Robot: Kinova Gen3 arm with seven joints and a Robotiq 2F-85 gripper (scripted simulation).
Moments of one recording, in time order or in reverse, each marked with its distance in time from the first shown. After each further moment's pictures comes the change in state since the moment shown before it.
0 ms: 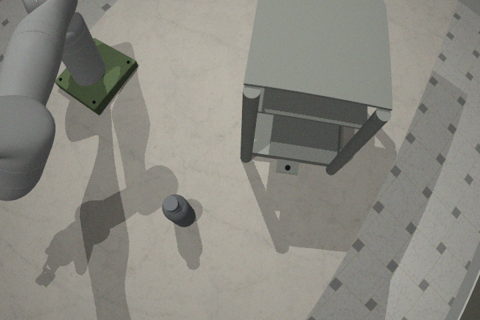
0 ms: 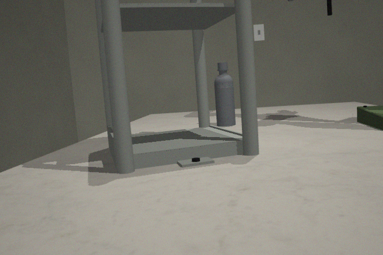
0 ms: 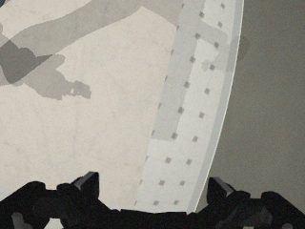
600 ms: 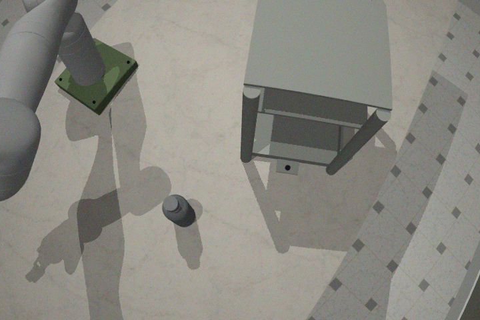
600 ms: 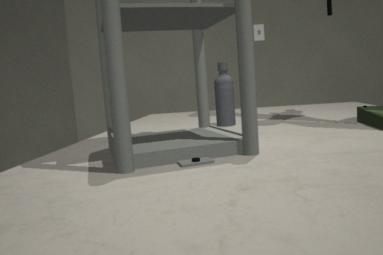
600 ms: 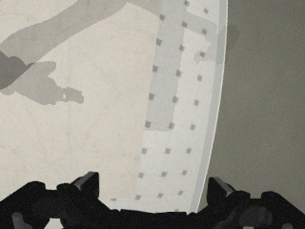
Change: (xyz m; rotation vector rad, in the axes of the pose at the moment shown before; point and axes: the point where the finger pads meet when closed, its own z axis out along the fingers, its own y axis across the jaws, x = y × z) arm -0.028 0.011 0.002 -0.014 -0.025 0.103
